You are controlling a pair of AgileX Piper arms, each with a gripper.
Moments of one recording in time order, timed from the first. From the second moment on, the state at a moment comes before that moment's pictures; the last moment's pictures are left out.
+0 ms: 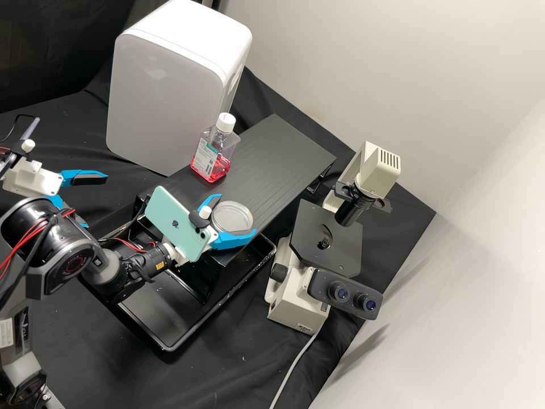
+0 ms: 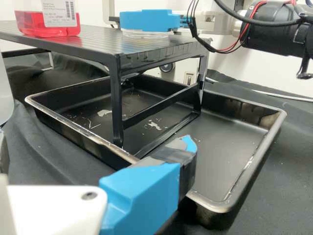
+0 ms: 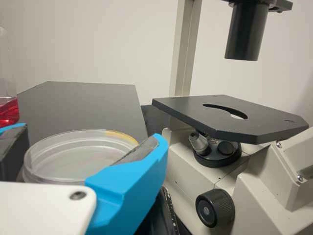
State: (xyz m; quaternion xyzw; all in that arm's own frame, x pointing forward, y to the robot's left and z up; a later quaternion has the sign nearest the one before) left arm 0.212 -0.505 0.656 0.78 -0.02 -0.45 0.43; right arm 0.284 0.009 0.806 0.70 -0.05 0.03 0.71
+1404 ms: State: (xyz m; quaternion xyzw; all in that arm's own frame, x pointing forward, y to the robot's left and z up) left arm 0.212 -0.505 0.656 0.78 -0.02 -0.45 0.43; right arm 0.273 0.020 0.822 0.69 -0.06 0.06 0.72
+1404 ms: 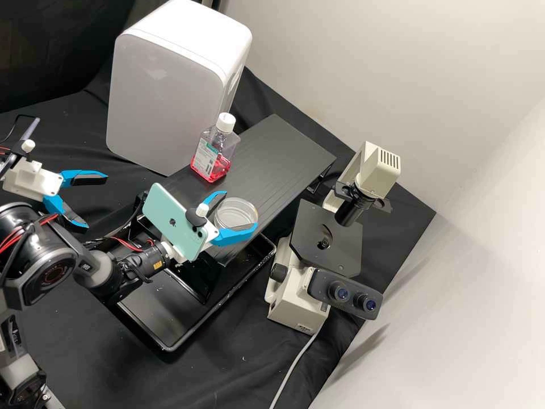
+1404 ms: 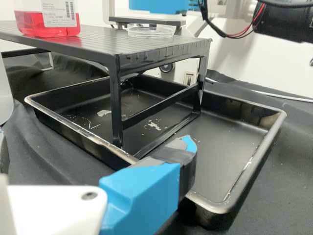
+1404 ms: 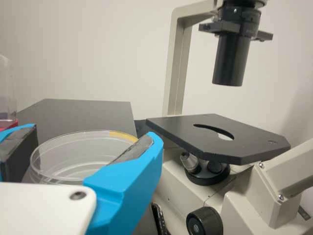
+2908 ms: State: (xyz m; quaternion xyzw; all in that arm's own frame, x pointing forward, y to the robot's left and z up) left arm 0.213 -0.505 0.656 0.79 -0.02 -0.44 0.43; right arm 0.272 0.048 0.787 0.69 0.01 0.05 0.72
